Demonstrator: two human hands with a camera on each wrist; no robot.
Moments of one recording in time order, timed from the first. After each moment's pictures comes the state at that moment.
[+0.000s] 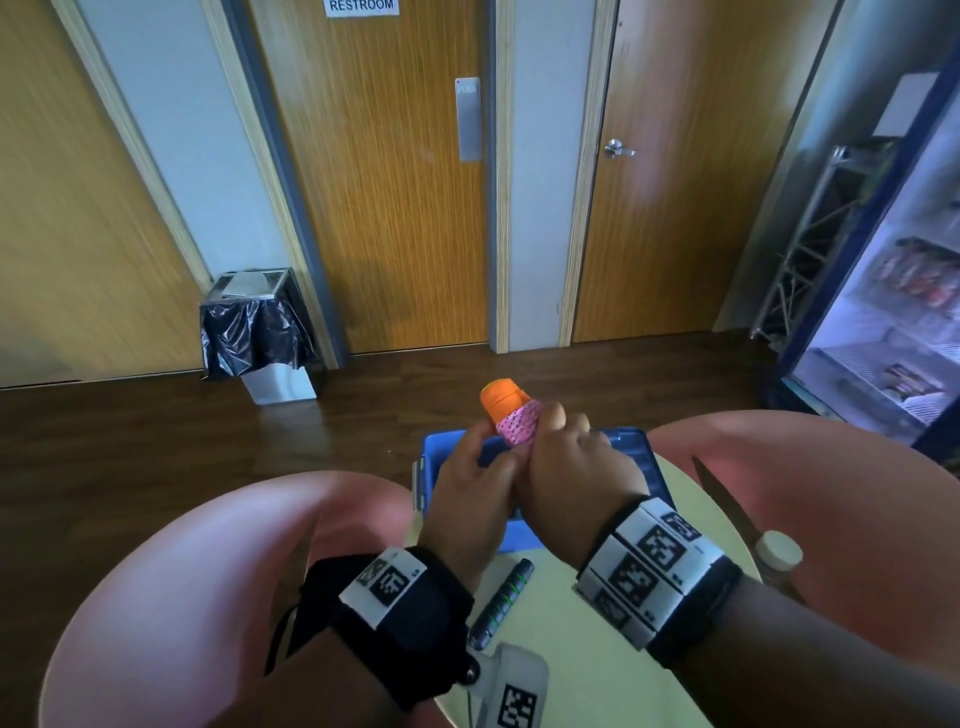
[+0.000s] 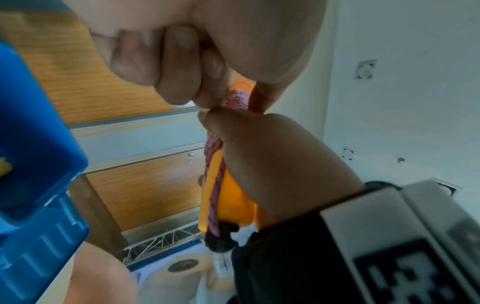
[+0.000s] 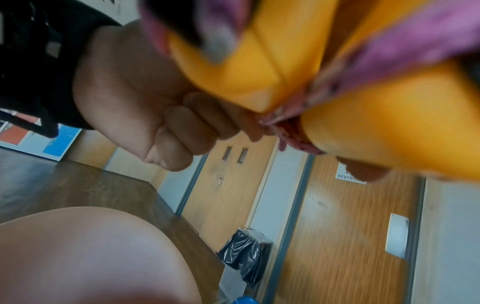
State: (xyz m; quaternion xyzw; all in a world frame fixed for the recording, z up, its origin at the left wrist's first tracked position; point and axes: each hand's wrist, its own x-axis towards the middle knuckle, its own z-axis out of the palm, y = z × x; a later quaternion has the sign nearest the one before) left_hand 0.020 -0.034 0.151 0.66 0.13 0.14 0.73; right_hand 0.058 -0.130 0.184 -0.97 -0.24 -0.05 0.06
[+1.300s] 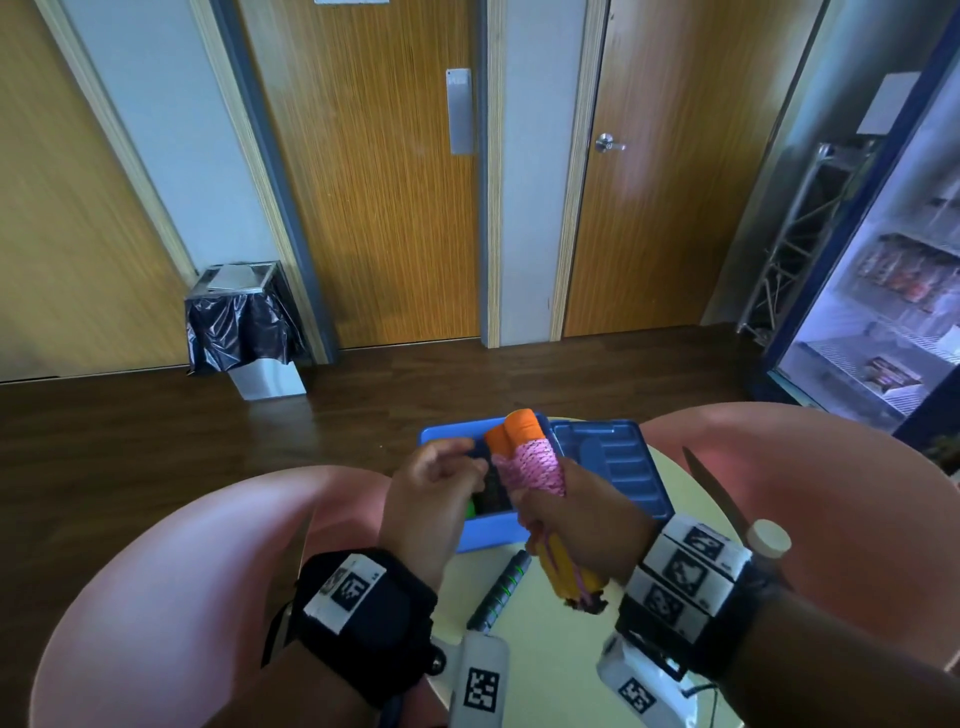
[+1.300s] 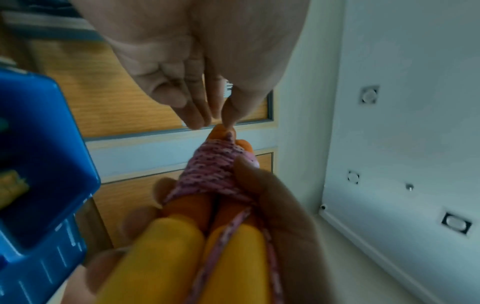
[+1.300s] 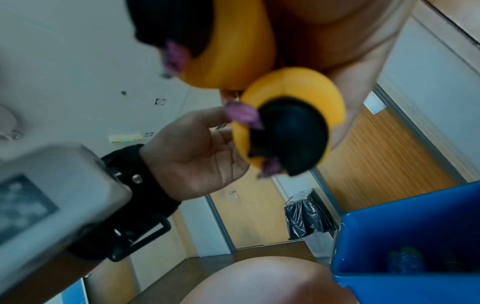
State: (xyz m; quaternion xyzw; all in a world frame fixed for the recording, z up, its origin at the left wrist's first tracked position) left_hand 0.015 0.004 0.113 0.66 0.22 0.21 0.69; right_hand 0.064 -0.146 0.141 -0.80 -0.17 0.25 0.51
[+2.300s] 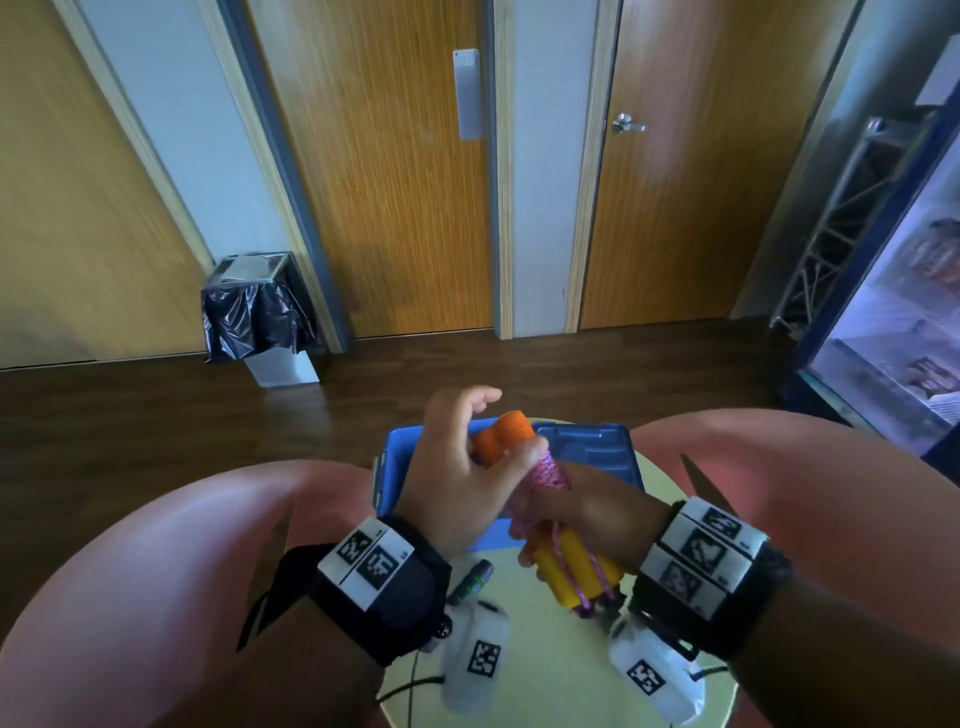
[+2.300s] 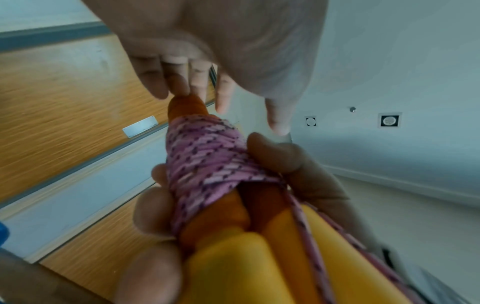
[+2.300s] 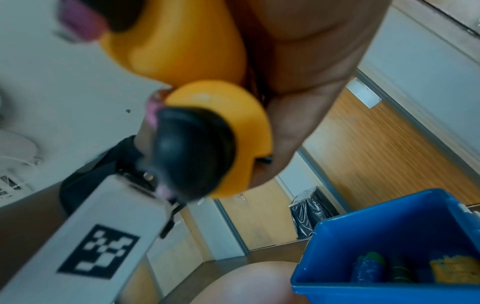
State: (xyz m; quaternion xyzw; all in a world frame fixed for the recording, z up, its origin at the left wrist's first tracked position) left_hand 0.081 -0.069 0.130 0.84 0.04 0.31 0.45; right_hand 0.146 -0.222 0.136 -0.70 -0.22 0.42 0.54
